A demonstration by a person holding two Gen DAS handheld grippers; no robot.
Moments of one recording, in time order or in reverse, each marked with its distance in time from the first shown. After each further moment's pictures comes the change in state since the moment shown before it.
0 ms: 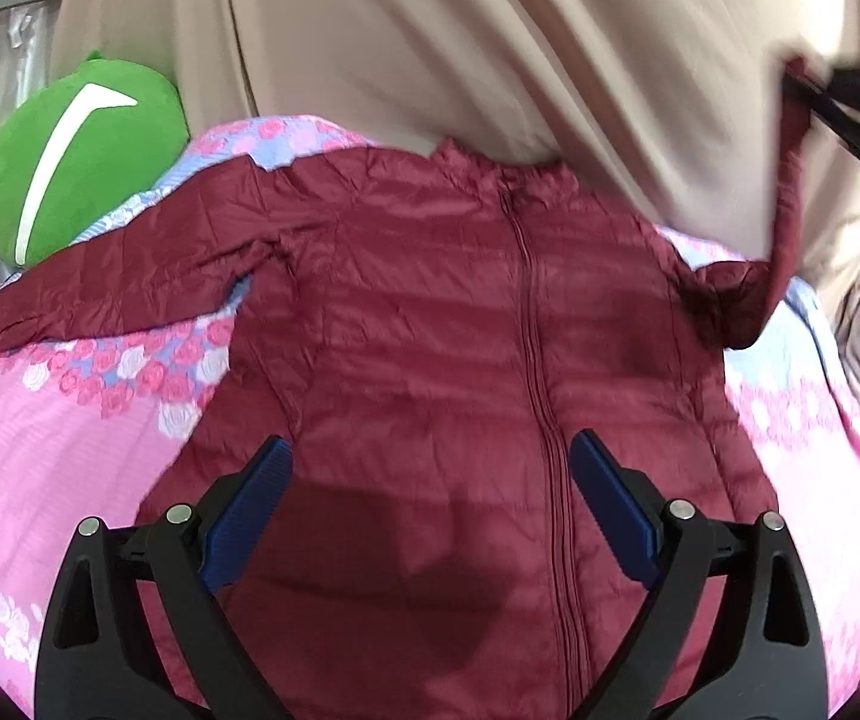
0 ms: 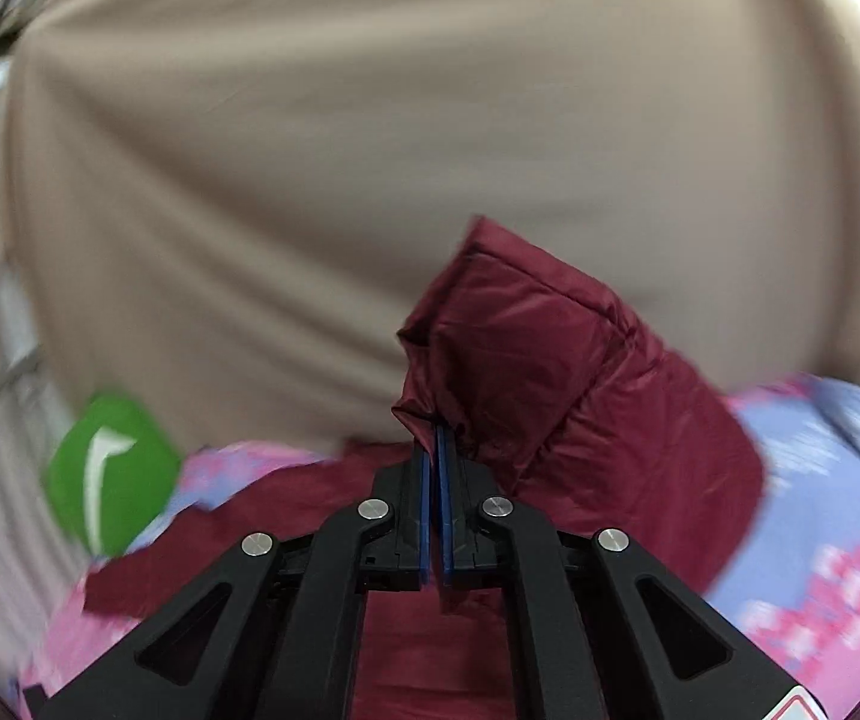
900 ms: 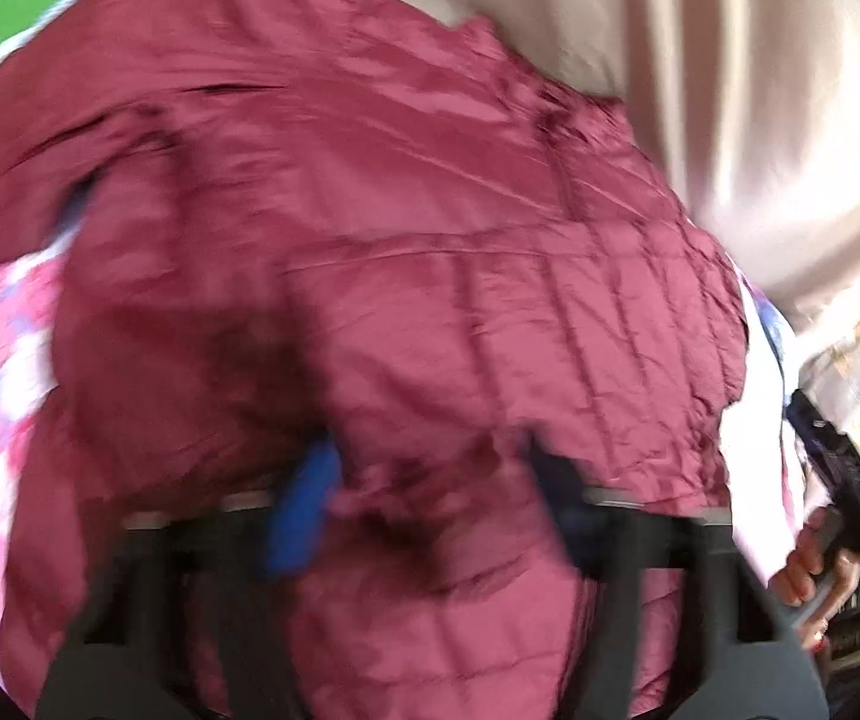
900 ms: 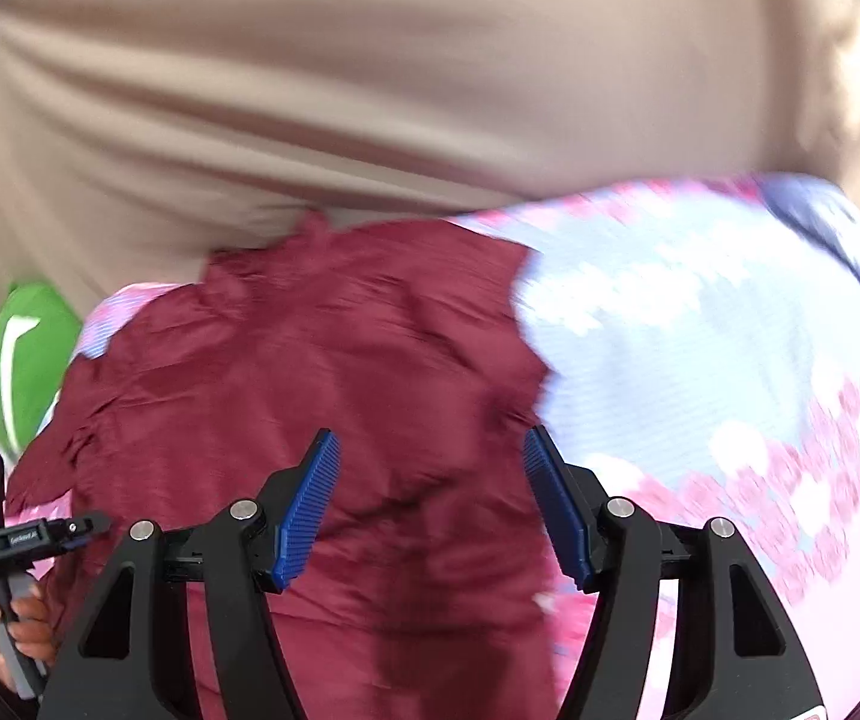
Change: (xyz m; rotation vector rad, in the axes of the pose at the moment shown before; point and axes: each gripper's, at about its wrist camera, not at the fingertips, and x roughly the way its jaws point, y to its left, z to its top) left arm 0.161 0.033 0.045 -0.158 0.321 -0.272; right arm 0.025 -0.140 -0.155 0.117 0.250 -0.173
